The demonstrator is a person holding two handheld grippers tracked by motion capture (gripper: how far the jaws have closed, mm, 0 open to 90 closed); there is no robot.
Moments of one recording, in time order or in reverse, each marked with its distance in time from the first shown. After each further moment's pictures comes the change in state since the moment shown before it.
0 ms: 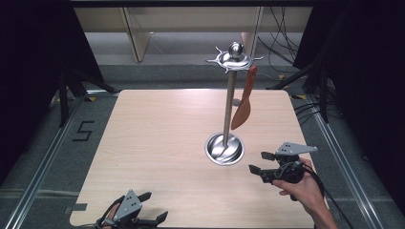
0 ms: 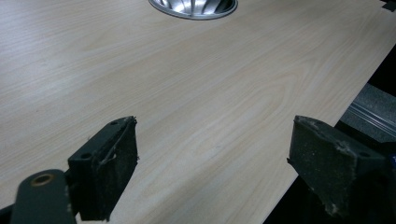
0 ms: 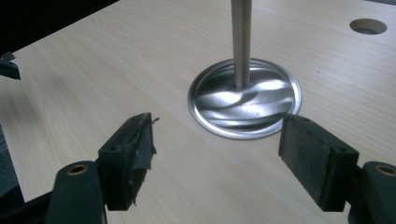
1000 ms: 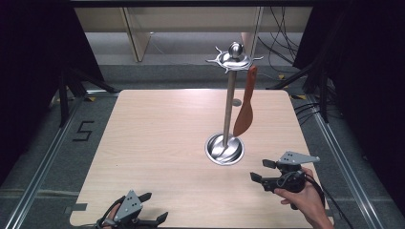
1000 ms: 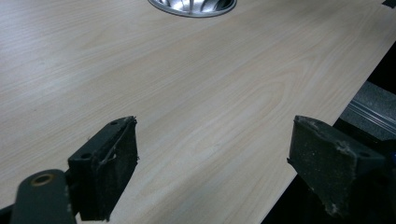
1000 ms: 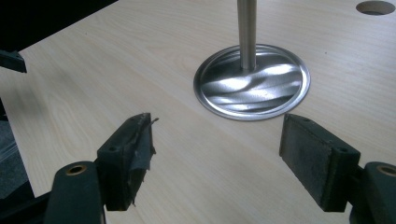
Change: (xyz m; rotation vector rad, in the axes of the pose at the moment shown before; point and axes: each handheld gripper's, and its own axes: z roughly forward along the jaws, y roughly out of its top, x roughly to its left) left arm 0.000 0.000 0.000 0.018 0.001 0.014; right arm 0.007 -0.025 -0.002 -0.011 0.040 0.064
